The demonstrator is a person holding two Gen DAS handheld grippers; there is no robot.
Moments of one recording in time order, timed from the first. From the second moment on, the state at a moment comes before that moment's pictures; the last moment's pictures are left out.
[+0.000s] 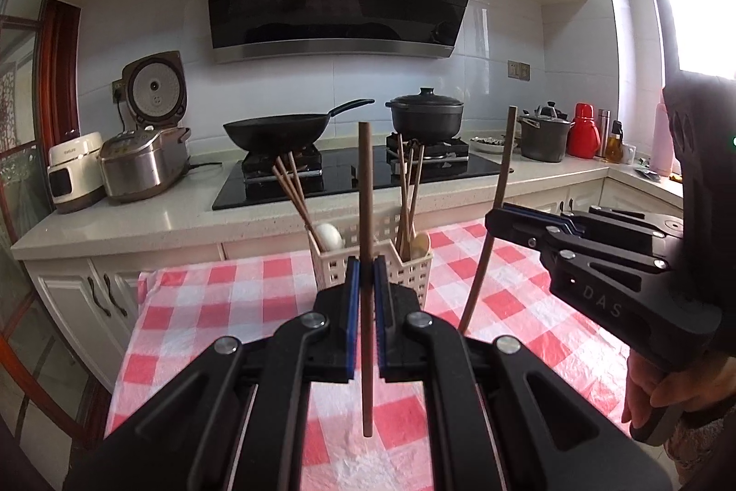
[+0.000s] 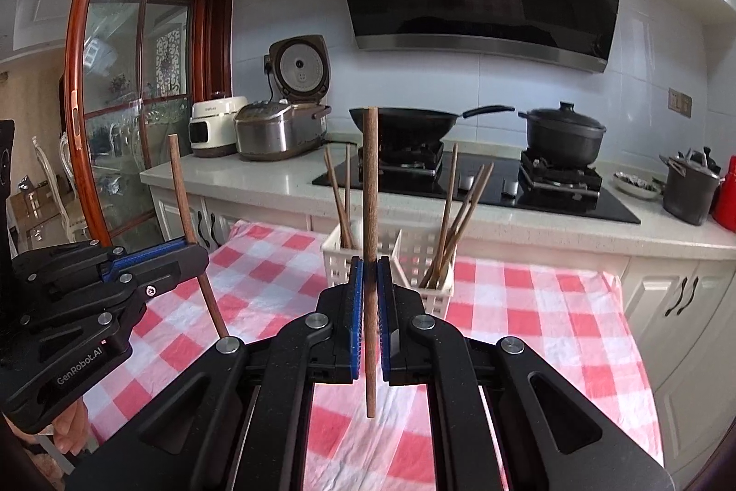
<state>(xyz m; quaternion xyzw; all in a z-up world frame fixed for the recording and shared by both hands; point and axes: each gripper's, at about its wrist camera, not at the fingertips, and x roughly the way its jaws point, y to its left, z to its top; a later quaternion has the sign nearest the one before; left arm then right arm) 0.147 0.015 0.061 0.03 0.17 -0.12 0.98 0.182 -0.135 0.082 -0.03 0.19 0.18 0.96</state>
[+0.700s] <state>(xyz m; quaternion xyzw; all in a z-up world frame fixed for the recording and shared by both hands) 0.283 0.015 0.204 0.01 0.10 -0.08 0.99 0.308 -0.135 0.151 -0.02 0.16 0.17 0.97</state>
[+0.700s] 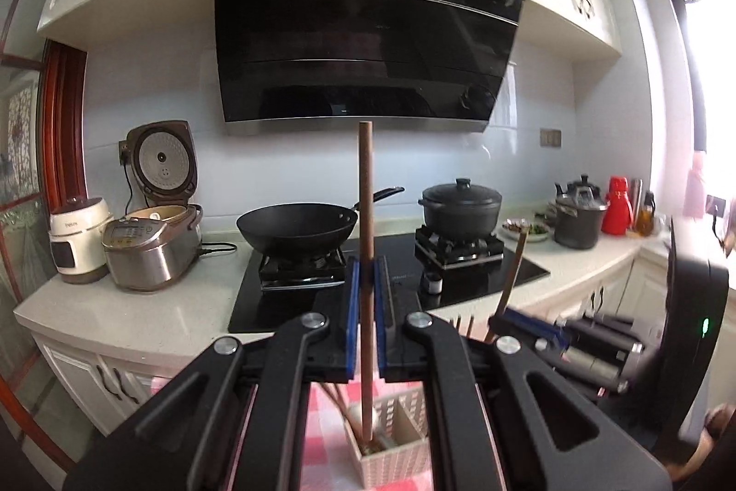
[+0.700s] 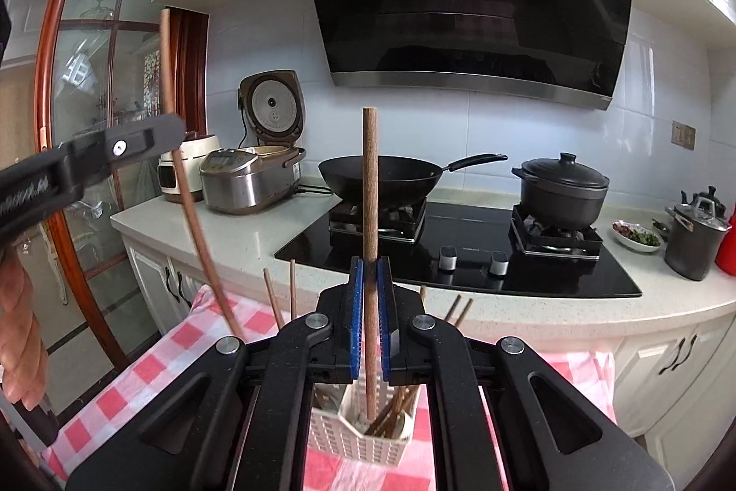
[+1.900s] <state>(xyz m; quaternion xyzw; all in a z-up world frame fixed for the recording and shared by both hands) 0.294 0.043 0.053 -0.02 0.18 -0.01 0.98 0.312 -0.157 0.076 0.02 0.23 0.16 0.96</state>
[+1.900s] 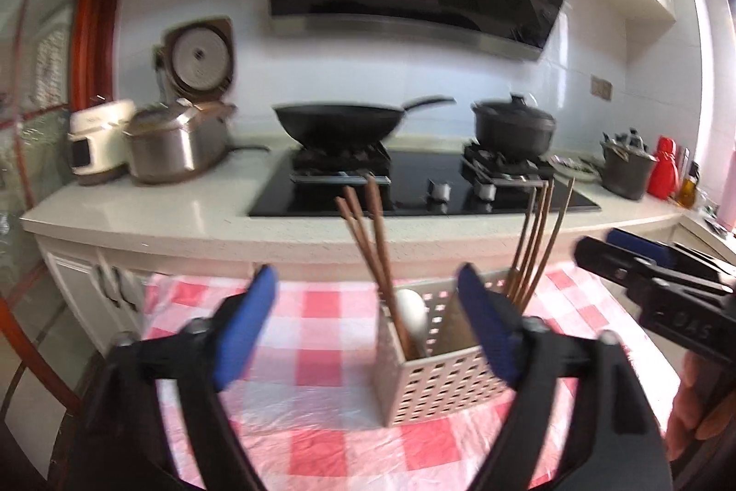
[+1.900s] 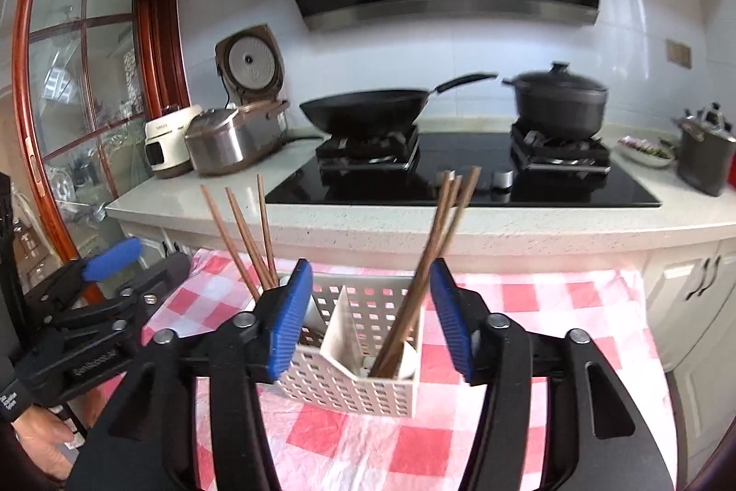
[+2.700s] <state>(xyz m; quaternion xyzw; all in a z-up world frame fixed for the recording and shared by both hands) 0.141 0.019 0.039 -0.01 0.15 0.01 0.99 0.172 -0.190 0.048 0.01 0.24 0.13 0.96</state>
